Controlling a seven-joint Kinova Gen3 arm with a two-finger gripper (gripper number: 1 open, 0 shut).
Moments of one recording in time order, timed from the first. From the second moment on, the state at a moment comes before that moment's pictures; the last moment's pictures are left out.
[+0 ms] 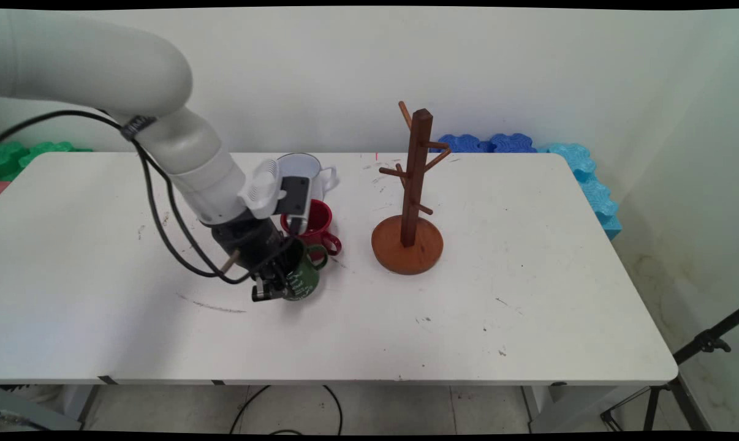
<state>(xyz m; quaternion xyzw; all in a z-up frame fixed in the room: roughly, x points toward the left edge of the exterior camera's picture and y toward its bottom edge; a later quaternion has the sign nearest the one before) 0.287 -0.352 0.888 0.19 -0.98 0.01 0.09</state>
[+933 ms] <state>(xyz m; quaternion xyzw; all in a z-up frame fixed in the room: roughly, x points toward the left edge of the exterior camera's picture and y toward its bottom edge) 0.260 -0.364 0.859 0.20 -0.98 0.01 0.08</state>
